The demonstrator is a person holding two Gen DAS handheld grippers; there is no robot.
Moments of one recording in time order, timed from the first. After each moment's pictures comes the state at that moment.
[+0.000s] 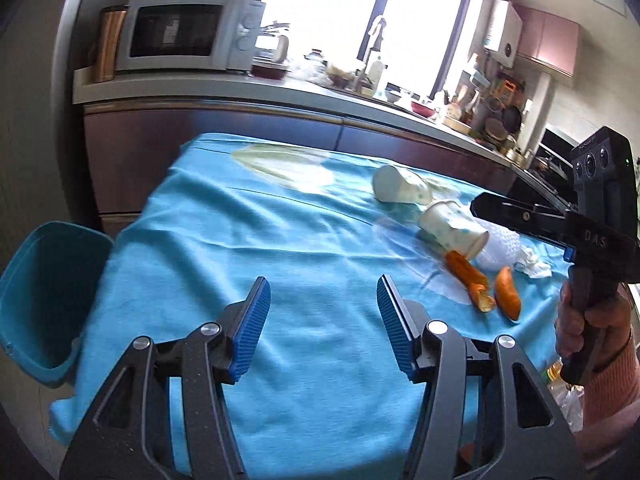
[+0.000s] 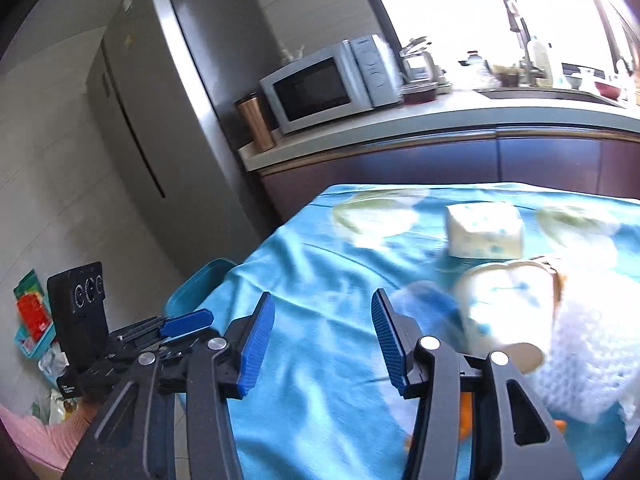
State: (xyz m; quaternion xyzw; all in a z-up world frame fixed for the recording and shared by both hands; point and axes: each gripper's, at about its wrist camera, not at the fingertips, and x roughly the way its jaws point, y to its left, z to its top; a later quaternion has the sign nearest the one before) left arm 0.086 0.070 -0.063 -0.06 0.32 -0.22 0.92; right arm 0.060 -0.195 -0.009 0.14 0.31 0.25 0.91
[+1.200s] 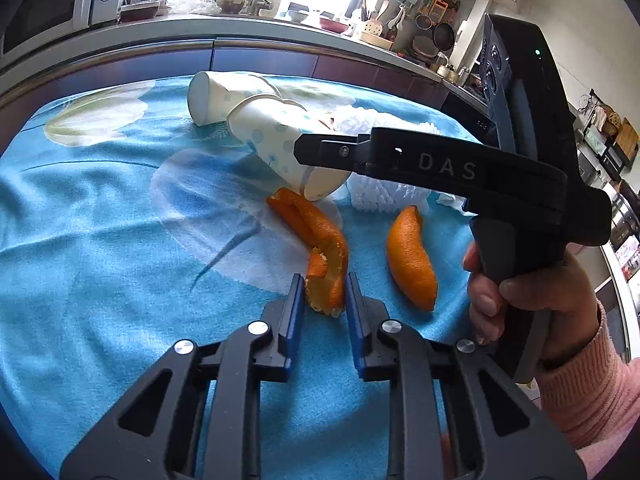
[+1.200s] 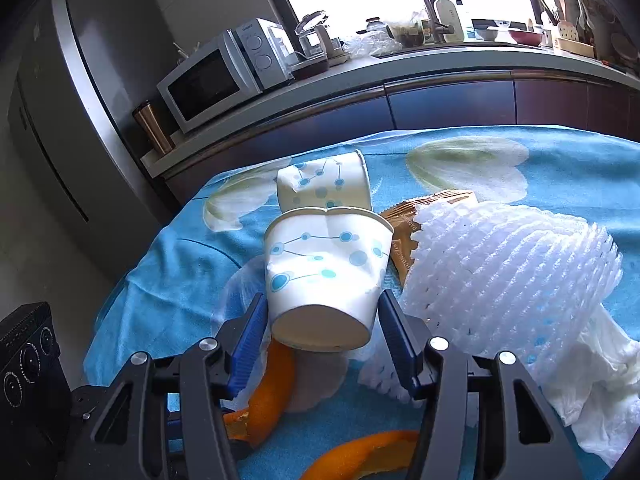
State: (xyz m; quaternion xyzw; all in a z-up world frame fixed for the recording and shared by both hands) left arm 0.106 -0.099 -0.104 0.00 0.41 -0.35 0.84; right arm 0.103 -0.266 -0.072 0.17 0.37 0.14 0.90
